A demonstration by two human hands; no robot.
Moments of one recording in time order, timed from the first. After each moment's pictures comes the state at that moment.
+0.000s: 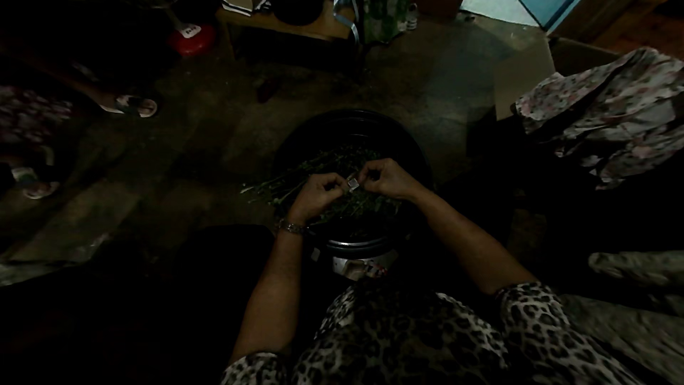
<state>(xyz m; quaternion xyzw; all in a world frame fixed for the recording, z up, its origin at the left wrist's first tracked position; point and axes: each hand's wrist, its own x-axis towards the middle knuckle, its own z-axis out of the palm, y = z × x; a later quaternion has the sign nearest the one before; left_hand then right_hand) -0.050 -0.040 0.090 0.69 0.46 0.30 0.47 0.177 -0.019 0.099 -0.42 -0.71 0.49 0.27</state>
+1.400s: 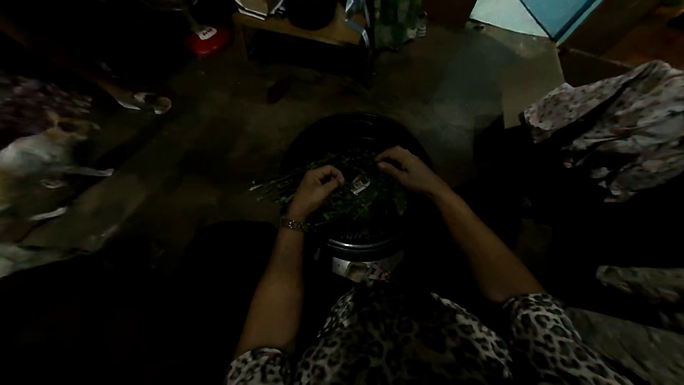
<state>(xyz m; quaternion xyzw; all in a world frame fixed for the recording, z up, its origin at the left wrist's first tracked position) -0.068 -0.031 0.083 0.66 0.47 0.37 0.44 0.203 -0.004 0.104 -0.45 -0.77 0.37 0.26</state>
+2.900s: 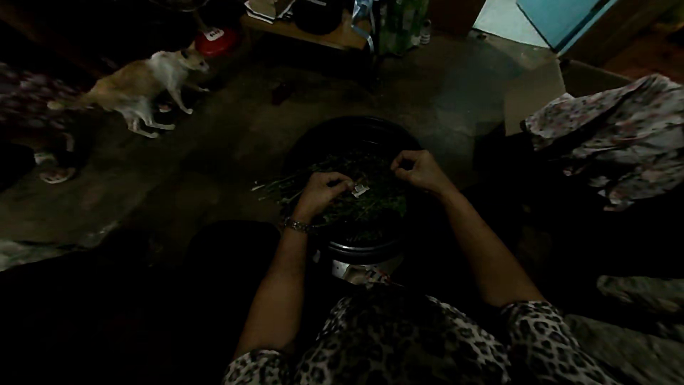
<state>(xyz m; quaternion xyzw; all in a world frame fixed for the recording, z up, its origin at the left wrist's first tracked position) -0.056 -0.038 0.099 0.66 0.53 0.32 0.43 0.205 -0.008 0.121 -0.52 -0.70 0.39 0.29</state>
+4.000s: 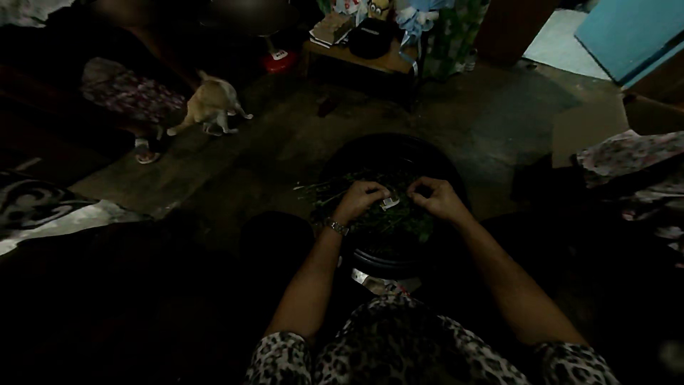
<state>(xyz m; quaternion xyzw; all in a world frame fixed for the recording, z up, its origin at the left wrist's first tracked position) -0.054 -0.039 0.098 0.62 0.53 0.33 0.48 0.177 -0.024 0.113 -0.46 -0.72 0.43 0.30</state>
